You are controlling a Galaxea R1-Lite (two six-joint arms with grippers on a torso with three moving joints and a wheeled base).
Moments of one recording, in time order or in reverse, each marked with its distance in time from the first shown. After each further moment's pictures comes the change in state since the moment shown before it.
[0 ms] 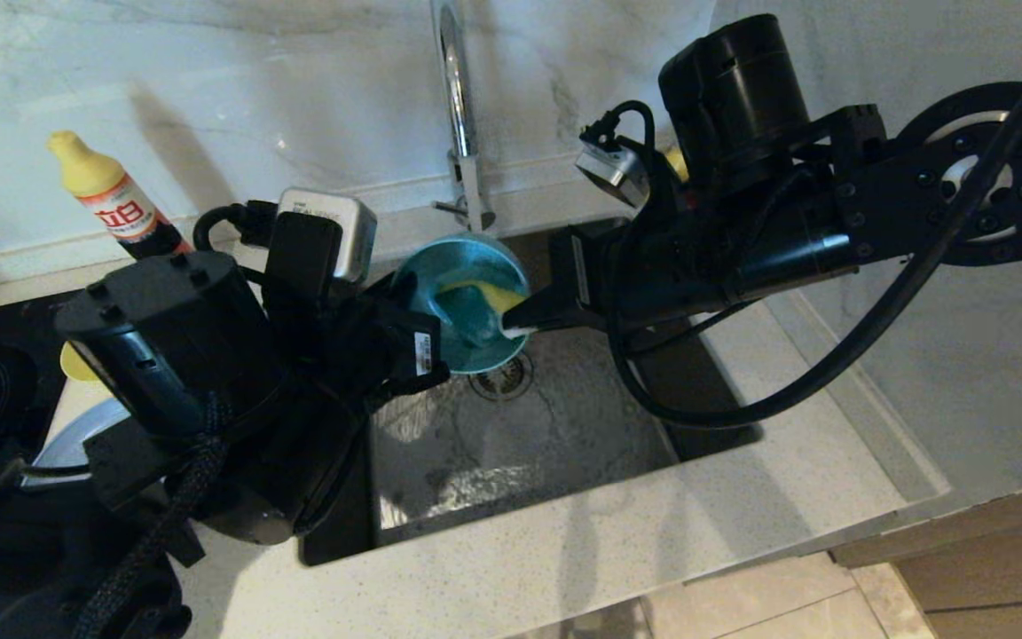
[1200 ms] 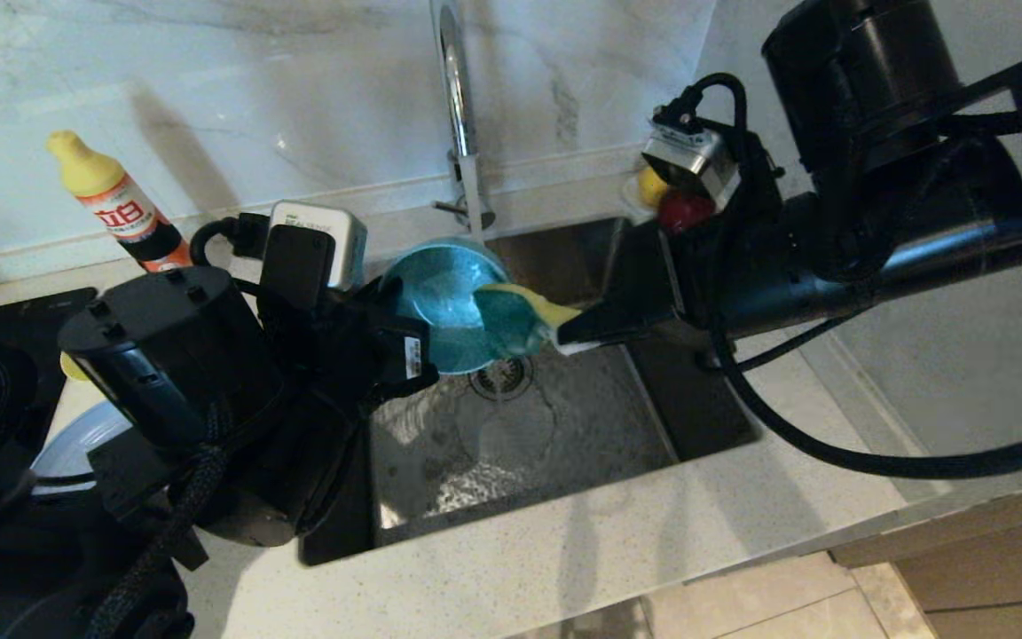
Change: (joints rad) left arm 0.028 0.019 0.026 -0.055 0.033 0.012; right arm -0.007 -0.175 0.145 0.074 0.006 -0.005
